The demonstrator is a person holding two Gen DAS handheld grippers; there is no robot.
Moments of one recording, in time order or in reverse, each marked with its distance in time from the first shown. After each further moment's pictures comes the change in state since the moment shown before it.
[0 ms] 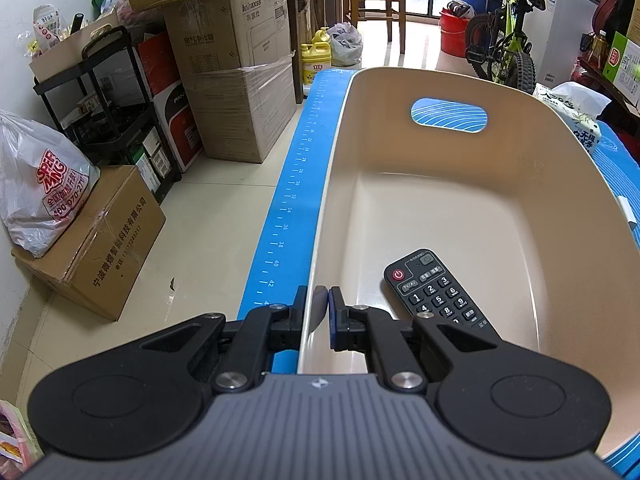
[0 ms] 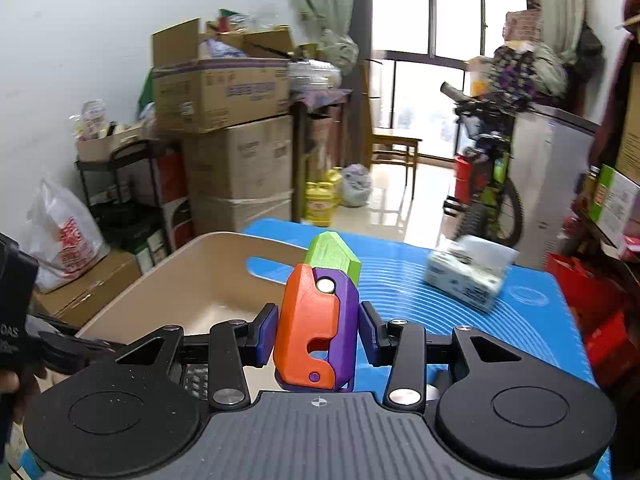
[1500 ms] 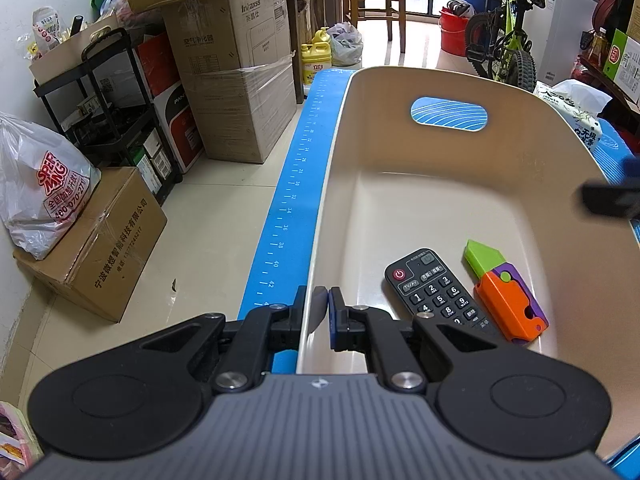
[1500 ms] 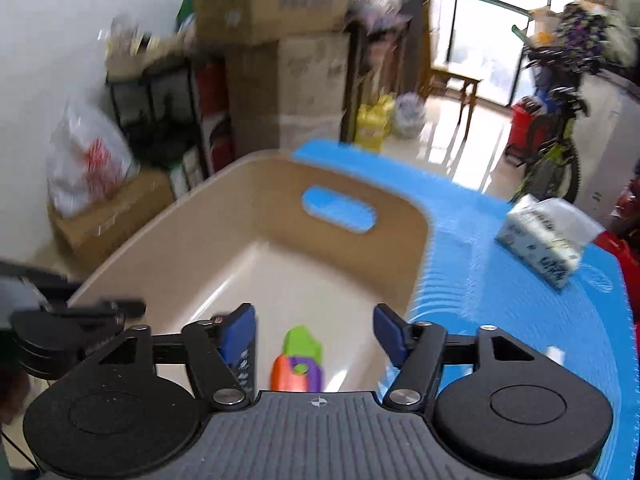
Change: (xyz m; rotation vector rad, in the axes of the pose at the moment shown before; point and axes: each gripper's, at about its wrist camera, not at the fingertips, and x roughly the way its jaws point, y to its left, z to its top) left arm 0.001 -0.002 0.000 0.002 0.002 0.003; right arm 0.062 0.037 0.005 -0.072 0.227 0.098
